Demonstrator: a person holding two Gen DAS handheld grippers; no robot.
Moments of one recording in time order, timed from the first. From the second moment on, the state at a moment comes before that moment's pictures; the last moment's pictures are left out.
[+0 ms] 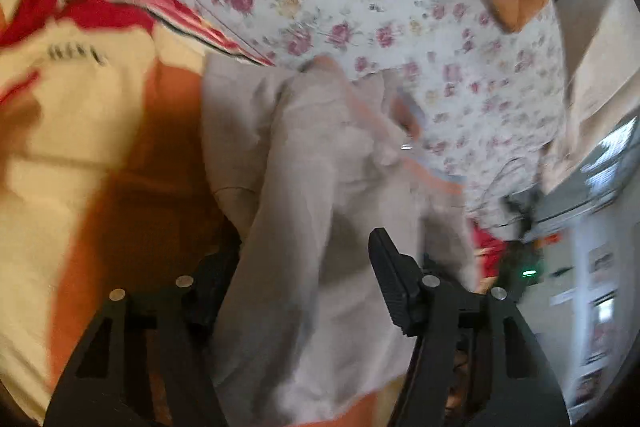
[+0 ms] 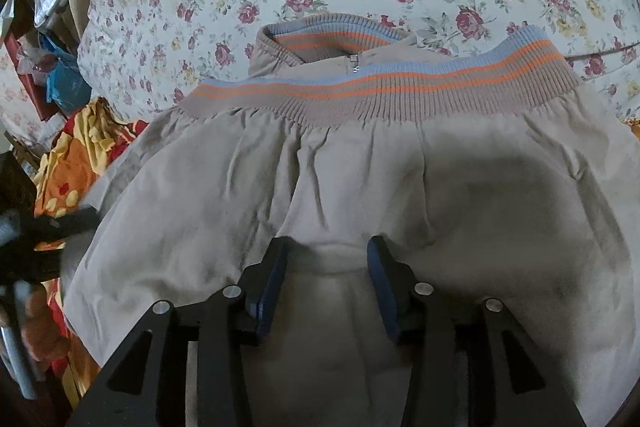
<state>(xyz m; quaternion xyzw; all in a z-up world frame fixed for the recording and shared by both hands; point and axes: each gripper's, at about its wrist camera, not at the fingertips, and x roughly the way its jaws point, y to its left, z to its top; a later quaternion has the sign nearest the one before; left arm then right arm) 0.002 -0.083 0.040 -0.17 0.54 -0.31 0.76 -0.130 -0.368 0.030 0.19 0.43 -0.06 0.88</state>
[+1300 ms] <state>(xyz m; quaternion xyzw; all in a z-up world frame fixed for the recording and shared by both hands) -0.067 -0.230 0.145 -0.15 0.49 -0.46 0.73 -0.257 -0.476 0.089 0.32 0.39 -0.09 0.86</state>
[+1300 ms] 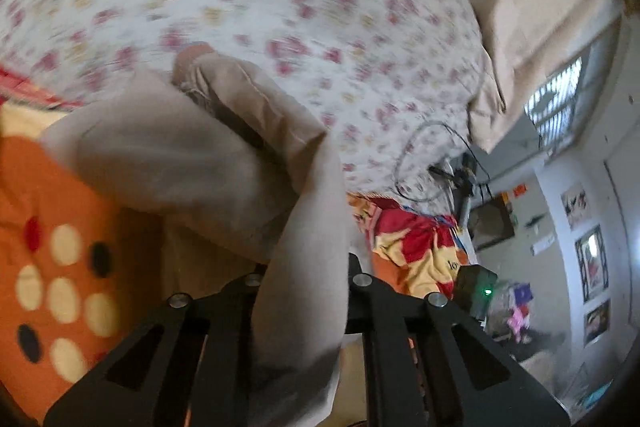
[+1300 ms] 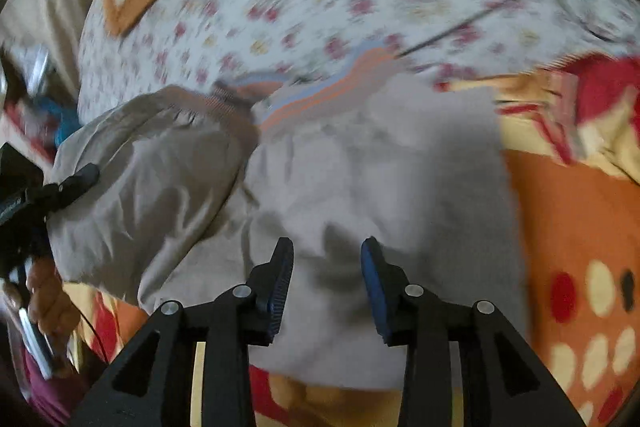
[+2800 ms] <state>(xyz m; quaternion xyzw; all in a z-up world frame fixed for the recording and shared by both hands) -0.016 -0.334 0.076 -0.10 0.56 -0.37 0.73 -0.312 -0.576 0.037 0.47 0.36 -0.19 0.78</state>
